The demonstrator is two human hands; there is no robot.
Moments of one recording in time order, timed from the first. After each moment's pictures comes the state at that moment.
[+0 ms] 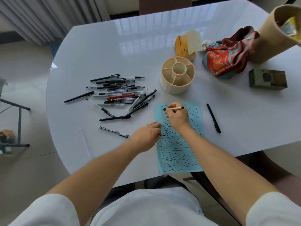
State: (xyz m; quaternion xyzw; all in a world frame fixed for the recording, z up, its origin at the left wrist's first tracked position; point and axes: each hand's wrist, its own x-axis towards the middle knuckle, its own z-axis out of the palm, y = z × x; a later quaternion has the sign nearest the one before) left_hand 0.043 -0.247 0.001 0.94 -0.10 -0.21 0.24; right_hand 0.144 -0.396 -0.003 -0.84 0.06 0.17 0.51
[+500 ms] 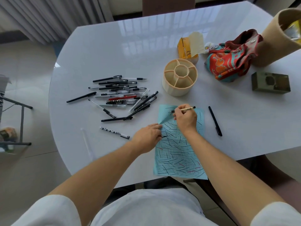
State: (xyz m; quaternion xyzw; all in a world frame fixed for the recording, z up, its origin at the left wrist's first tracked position) left_hand 0.044 -0.247 -0.002 0.94 -0.09 -0.20 0.25; right_hand 0.146 -0.411 -0.003 -0.85 0.10 0.10 0.51
